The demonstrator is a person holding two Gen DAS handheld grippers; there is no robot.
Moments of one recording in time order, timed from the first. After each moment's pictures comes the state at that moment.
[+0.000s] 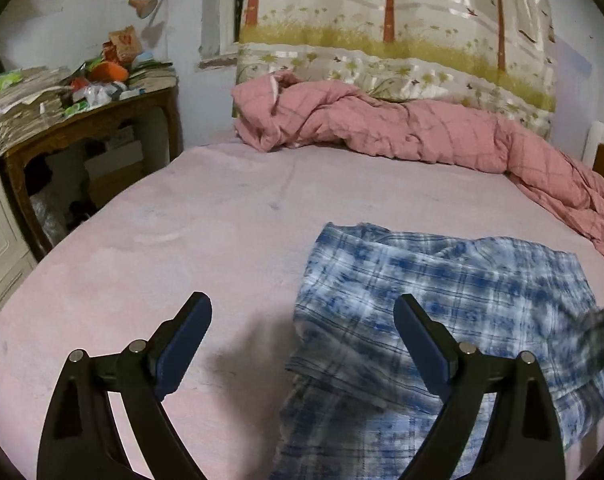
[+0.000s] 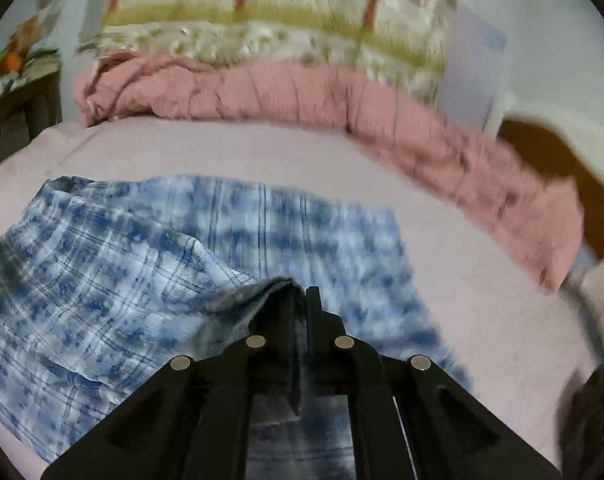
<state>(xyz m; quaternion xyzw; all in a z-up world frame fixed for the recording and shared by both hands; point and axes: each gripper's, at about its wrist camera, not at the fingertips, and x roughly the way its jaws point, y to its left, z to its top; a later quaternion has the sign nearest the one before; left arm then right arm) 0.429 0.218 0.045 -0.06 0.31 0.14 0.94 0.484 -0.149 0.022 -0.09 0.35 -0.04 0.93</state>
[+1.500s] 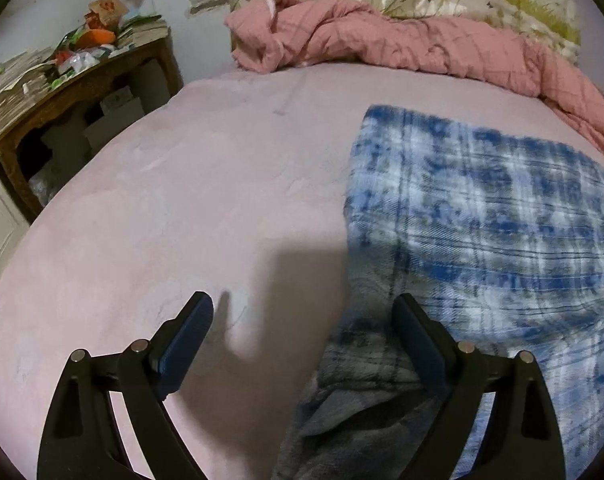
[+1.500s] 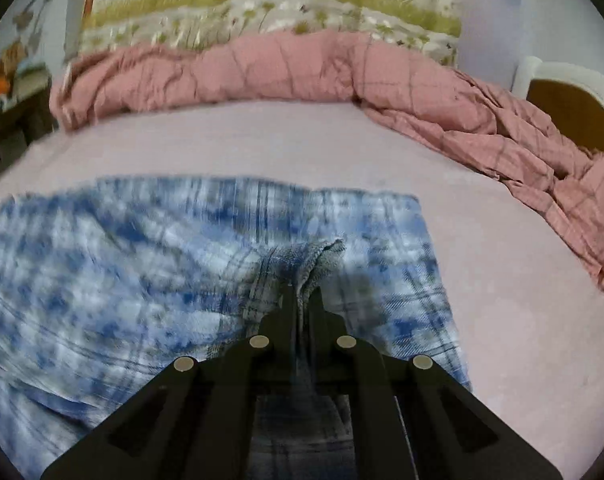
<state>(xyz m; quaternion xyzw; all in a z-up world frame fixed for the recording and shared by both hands) 0.473 0.222 -0.049 -0.02 0.41 0.15 0.90 0.581 -0.204 -0.025 -0.05 0.36 0.00 0.93</state>
